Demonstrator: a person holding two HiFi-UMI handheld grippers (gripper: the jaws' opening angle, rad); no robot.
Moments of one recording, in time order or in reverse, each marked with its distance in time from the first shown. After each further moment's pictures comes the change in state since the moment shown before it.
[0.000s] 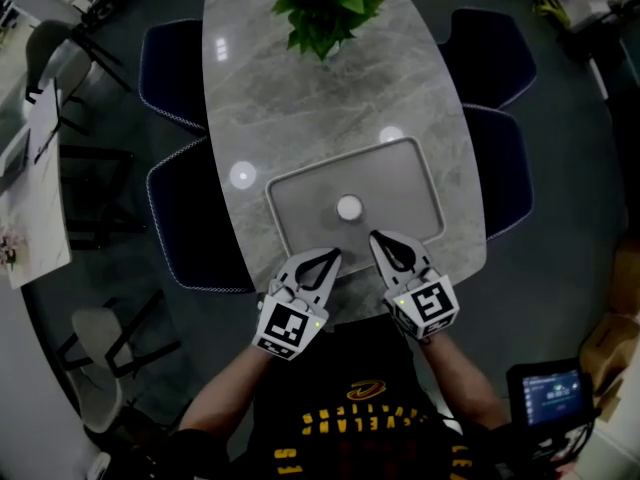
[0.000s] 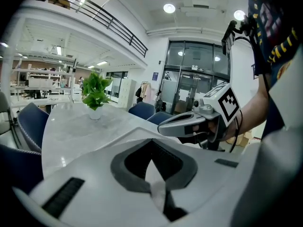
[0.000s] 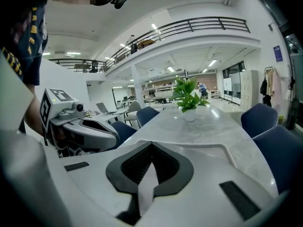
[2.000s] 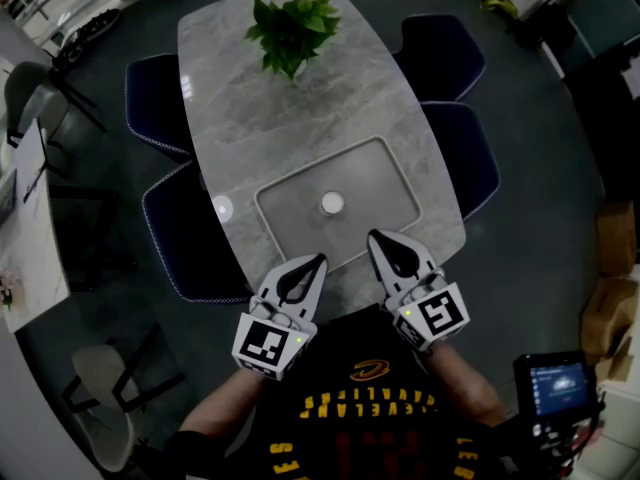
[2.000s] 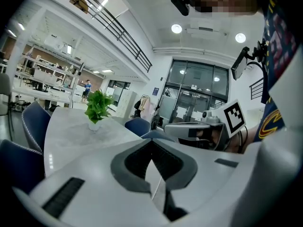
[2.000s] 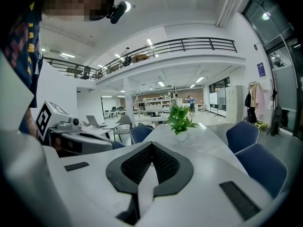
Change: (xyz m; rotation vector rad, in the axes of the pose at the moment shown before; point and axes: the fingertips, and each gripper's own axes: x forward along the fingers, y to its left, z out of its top) left arm -0.082 -0.022 0.072 -0.131 -0.167 -0.065; right arm -0.071 0.050 0.085 0.011 -0.159 -0.166
